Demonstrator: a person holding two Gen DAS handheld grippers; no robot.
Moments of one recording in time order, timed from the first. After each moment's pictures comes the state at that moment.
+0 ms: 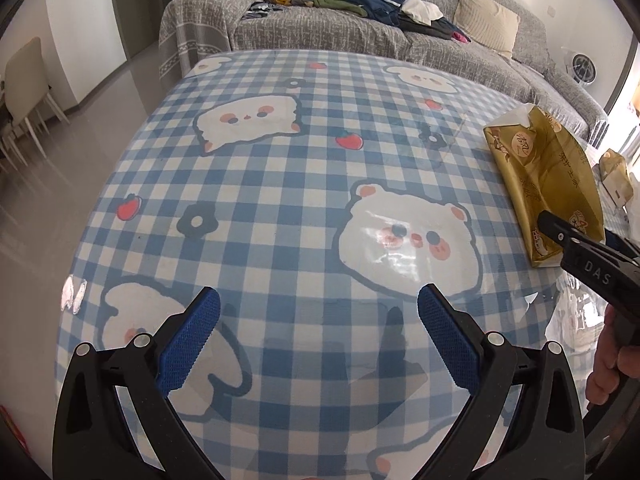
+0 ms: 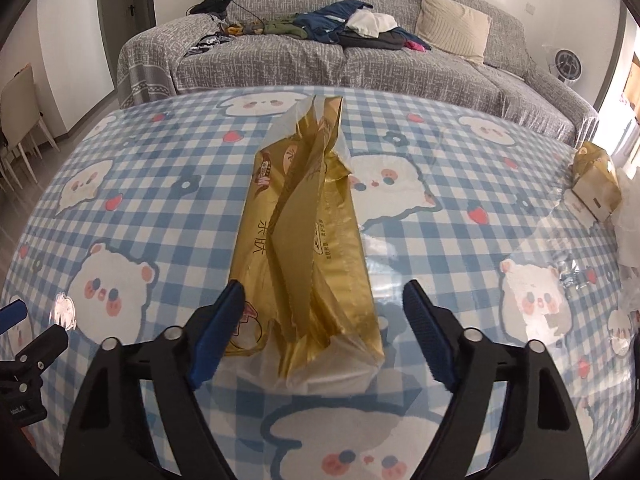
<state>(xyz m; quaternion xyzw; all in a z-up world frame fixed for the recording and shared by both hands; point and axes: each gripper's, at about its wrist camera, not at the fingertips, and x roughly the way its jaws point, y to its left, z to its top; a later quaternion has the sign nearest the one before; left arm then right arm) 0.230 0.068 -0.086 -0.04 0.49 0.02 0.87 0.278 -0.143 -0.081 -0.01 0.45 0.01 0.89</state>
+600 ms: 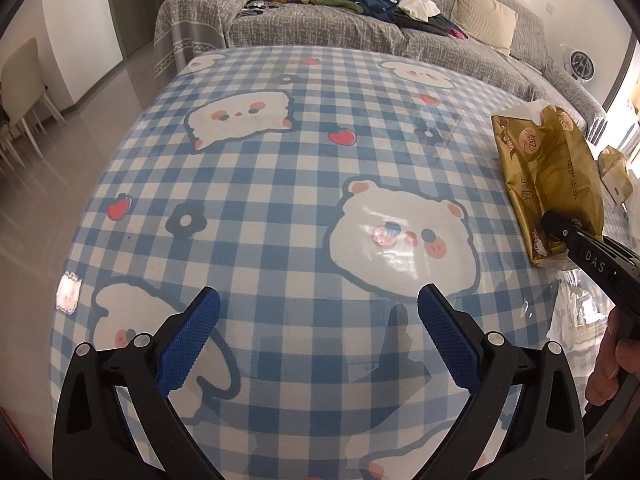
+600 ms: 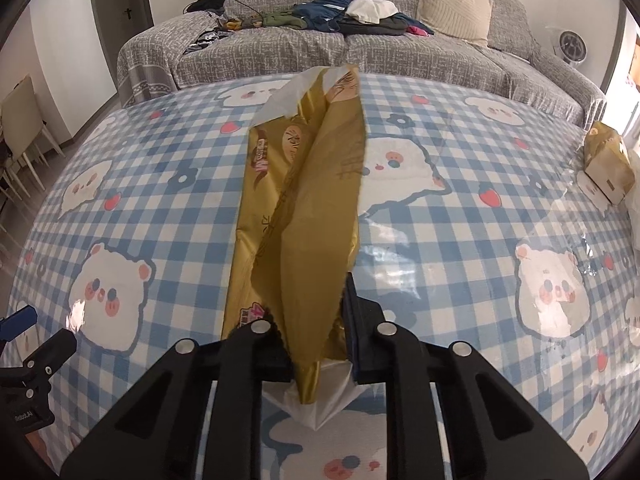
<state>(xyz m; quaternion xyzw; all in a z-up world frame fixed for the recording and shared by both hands) 0.232 0.065 -0.090 -0.04 0.49 0.01 0.87 0.279 -0.152 -0.086 0.01 0.46 0.02 0.89</state>
